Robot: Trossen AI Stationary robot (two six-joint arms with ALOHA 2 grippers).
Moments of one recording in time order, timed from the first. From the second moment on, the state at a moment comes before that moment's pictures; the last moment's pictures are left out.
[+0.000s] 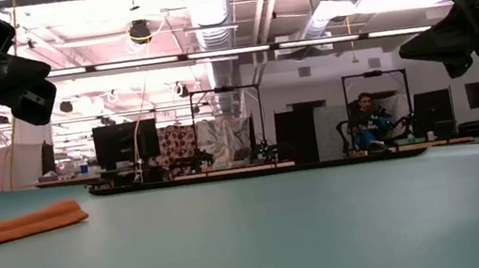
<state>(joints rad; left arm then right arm) -0.23 0.03 0.01 0.04 -0.06 -0.23 0.30 0.22 0.01 0.07 0.52 0.26</state>
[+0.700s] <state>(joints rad) -0.23 0.03 0.01 0.04 -0.07 -0.20 0.30 0.22 0.01 0.07 0.52 0.26</state>
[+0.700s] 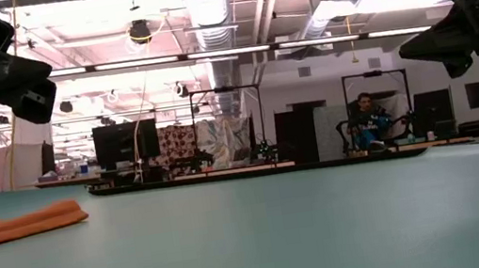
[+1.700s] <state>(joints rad) -0.23 0.03 0.01 0.09 -0.18 -0.14 0.26 0.22 0.01 0.11 0.54 -0.51</state>
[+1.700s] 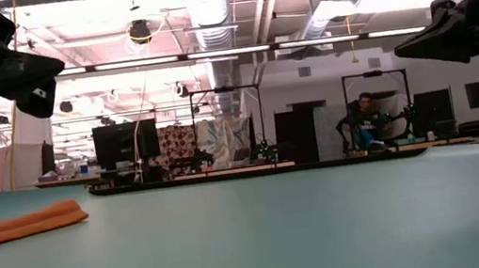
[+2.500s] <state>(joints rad) -0.29 0.44 0.55 -0.31 -0.26 -0.29 0.26 0.23 0.01 0.28 0.44 0.21</state>
